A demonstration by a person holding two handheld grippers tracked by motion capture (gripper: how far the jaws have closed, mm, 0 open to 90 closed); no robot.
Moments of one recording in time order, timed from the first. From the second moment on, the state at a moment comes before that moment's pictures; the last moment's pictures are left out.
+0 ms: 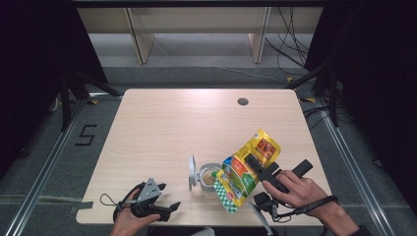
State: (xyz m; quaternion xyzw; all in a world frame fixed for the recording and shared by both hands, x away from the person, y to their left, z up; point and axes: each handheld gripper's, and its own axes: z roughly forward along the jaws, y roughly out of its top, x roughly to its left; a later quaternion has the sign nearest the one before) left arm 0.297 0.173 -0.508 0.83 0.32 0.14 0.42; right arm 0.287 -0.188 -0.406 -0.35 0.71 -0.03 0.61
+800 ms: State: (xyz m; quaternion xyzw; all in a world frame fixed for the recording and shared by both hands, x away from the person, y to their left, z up) left arm 0.296 0.172 -0.507 0.84 0.32 0.15 0.42; right arm 0.285 -0.187 -0.405 -0.36 0.71 -0.04 0.61
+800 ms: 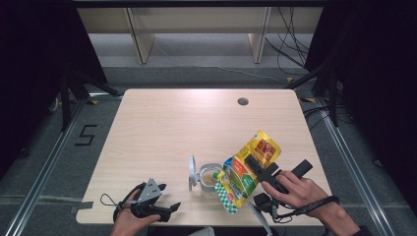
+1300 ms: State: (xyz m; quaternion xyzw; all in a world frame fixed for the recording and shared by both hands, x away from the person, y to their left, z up) left arm 0.297 0.172 -0.507 0.84 0.31 0.15 0.42; right arm 0.285 -0.188 -0.406 -0.35 0.71 -0.03 0.61
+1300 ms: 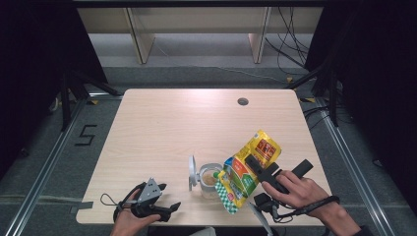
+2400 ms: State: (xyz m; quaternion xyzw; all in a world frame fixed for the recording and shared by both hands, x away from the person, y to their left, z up) left arm 0.296 0.172 -0.507 0.84 0.31 0.15 0.42; right arm 0.284 -0.189 -0.403 -0.36 0.70 -0.05 0.61
